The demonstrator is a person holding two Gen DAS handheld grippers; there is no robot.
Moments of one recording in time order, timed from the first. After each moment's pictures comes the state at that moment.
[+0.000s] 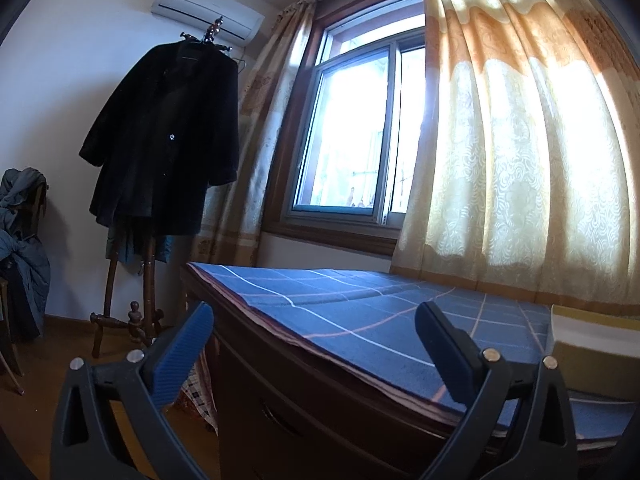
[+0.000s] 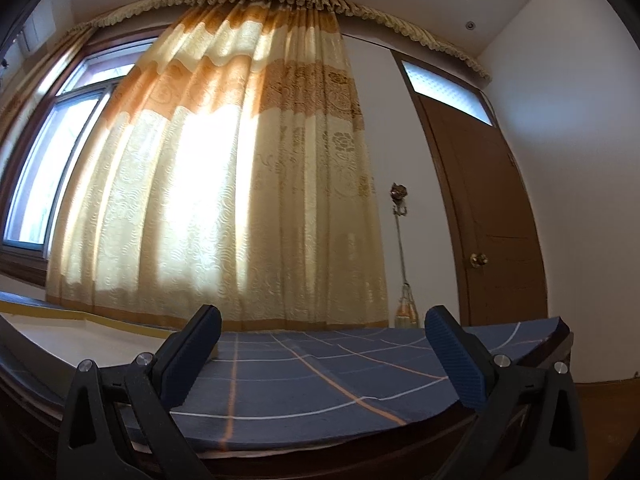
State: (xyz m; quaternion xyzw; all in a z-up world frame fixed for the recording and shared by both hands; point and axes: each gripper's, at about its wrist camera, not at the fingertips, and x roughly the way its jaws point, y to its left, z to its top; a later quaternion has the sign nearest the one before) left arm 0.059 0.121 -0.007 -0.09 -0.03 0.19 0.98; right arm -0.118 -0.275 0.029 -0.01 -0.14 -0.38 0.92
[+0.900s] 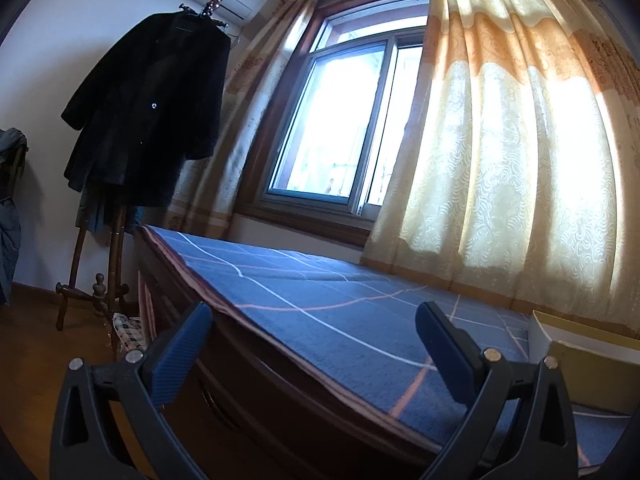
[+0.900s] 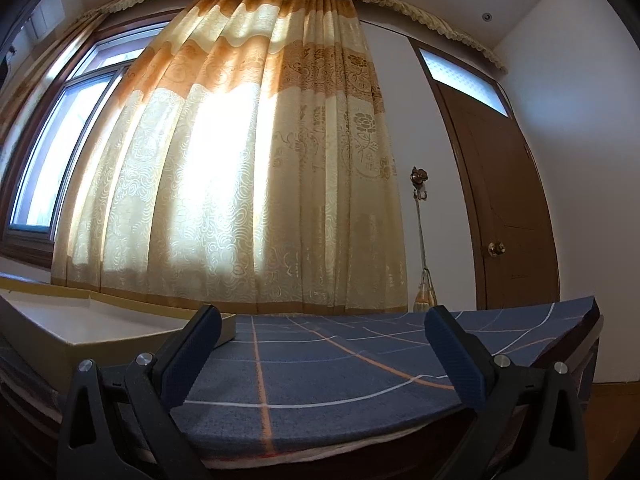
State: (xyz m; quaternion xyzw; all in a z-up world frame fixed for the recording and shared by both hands) left arm 0.087 0.111 -0.023 -0.14 -0.02 0.13 0.98; right arm -0.078 -0.273 0.015 -0.02 -0.12 -0.36 0.93
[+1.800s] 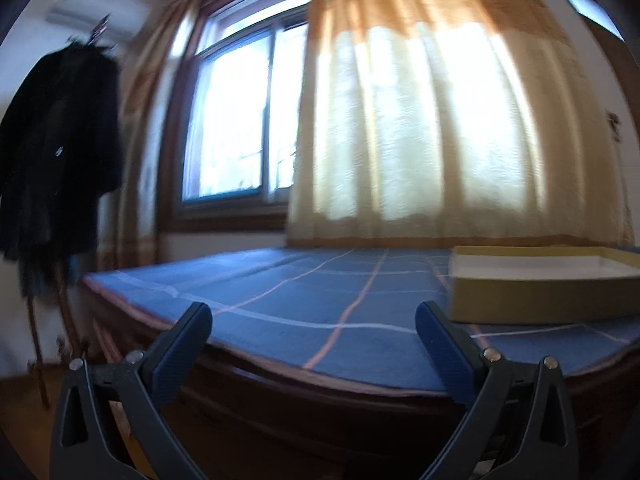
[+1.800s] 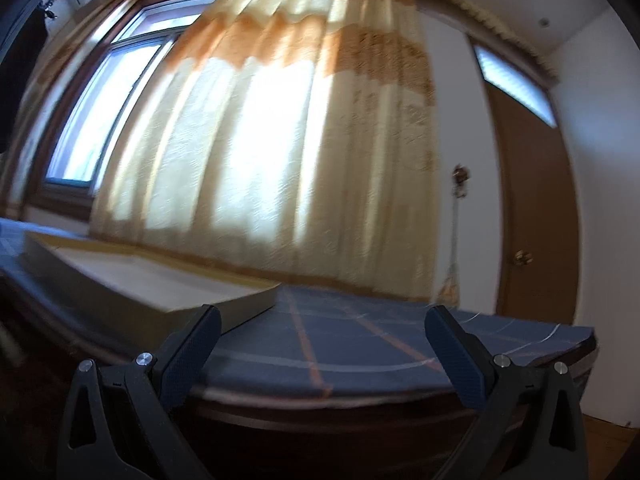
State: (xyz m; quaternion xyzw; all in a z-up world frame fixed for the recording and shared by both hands) left arm 0.061 0.088 -0.010 0.00 0.01 -0.02 1.00; right arm -0.094 -0.238 0.021 -0.07 -0.03 -0.29 0.95
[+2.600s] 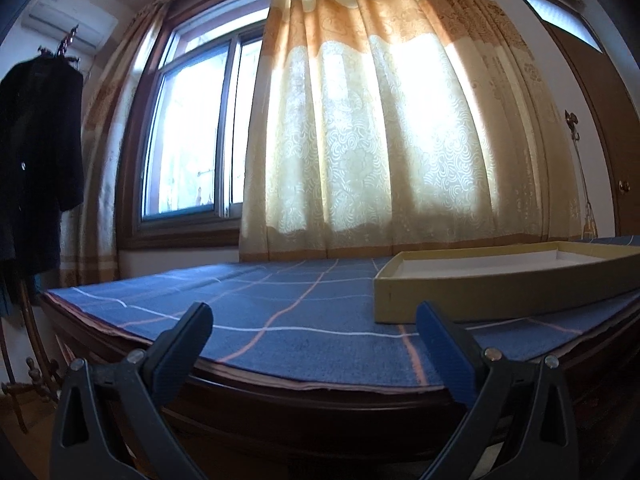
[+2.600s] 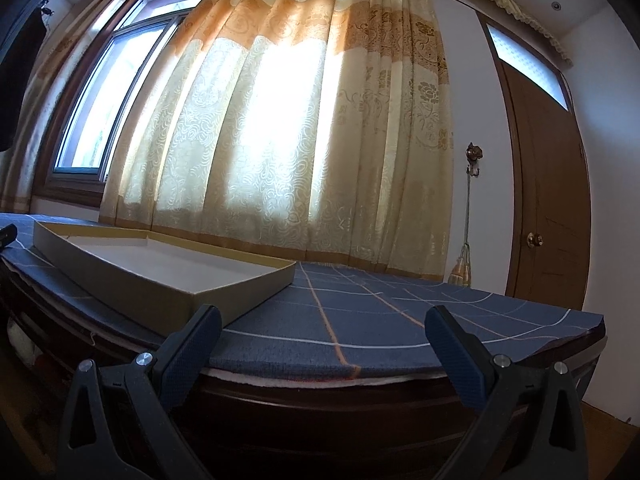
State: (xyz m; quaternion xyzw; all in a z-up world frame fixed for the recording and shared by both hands) left arm 0.046 0.061 -0.014 0.02 -0.02 -0.09 1.00; right arm -0.085 -0.234 0.023 -0.06 0.01 -0.28 0.96
